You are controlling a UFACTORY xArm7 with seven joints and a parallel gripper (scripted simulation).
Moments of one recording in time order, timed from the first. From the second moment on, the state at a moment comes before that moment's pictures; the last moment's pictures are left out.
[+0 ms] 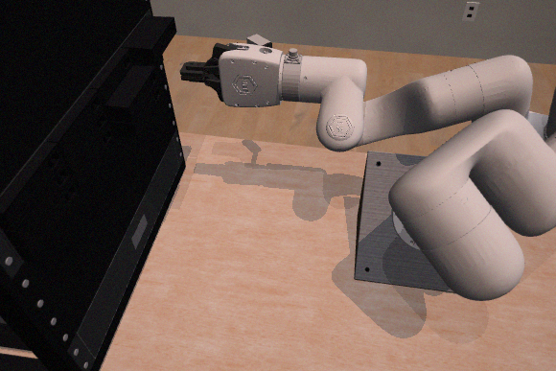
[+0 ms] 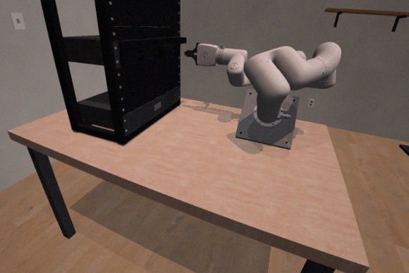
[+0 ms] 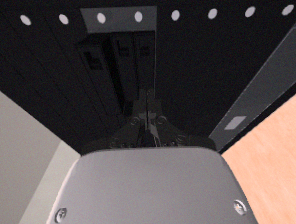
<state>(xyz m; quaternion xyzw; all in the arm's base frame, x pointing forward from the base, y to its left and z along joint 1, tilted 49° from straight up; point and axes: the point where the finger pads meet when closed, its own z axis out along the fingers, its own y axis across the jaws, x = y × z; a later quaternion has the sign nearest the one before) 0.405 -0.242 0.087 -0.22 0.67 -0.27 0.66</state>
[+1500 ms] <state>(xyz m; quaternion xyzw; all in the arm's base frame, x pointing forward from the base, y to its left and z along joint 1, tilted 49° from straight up) 0.283 -0.236 0.084 -0.22 0.67 -0.27 0.65</state>
